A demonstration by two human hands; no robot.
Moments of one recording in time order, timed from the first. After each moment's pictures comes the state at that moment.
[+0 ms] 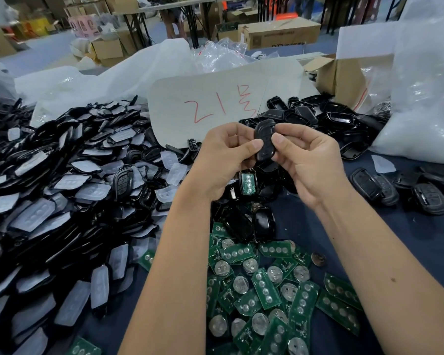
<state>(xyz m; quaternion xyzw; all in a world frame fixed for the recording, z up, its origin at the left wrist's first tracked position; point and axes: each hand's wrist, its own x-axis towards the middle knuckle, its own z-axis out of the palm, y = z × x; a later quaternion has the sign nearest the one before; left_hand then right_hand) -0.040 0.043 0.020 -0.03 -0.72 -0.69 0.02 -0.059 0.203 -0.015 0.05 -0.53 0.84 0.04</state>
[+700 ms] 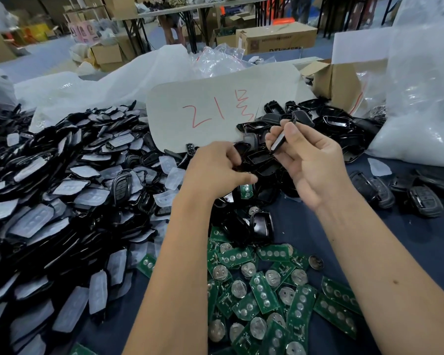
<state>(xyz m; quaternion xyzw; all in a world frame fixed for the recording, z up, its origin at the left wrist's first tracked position) -0.043 0.030 0.017 0.03 -0.94 -0.34 0.05 -0.058 0.206 -0.006 0.04 -0.45 0.89 0.03</state>
